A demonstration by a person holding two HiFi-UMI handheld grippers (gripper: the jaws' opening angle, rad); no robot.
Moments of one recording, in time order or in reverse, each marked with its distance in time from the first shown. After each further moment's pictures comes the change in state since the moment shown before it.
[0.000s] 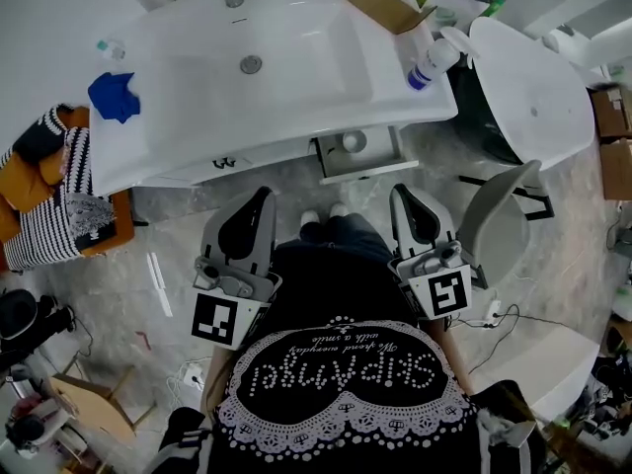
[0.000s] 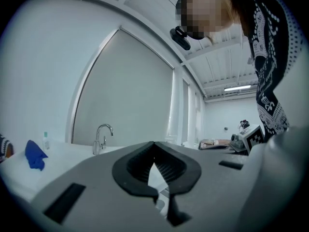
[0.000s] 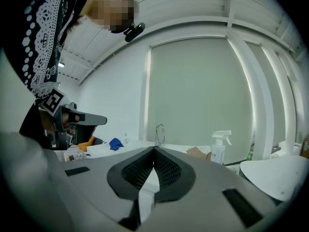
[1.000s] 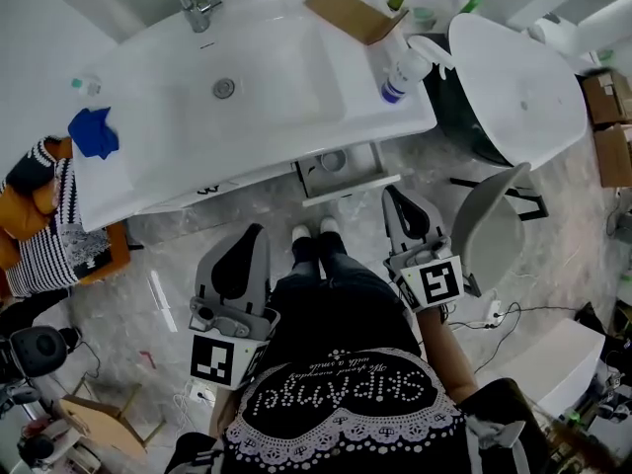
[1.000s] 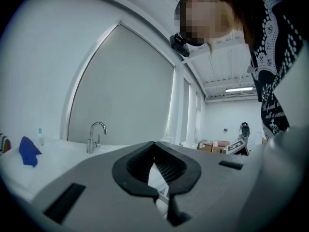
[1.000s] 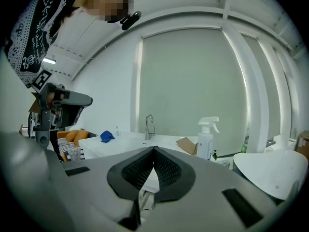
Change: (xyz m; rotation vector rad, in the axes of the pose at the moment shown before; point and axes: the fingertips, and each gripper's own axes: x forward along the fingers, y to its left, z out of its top) left arm 0.033 -0.027 0.006 -0.034 0.047 -0.006; right arm 0.017 -0.068 -0.041 0.031 0.086 -0.046
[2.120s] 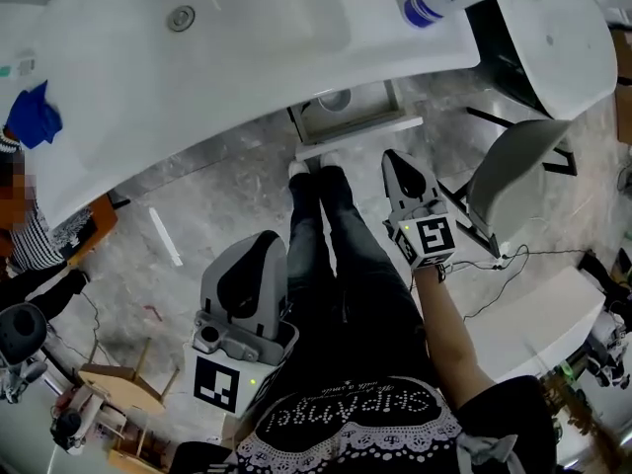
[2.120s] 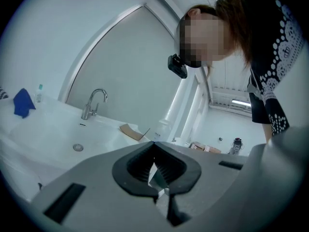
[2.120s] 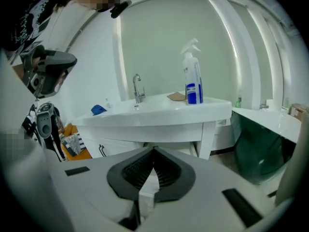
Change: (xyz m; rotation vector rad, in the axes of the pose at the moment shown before) left arm 0.027 -0.007 -0.093 -0.229 0.116 -0.043; right arm 0.020 -0.025 -0.220 0.160 0.301 -0.047
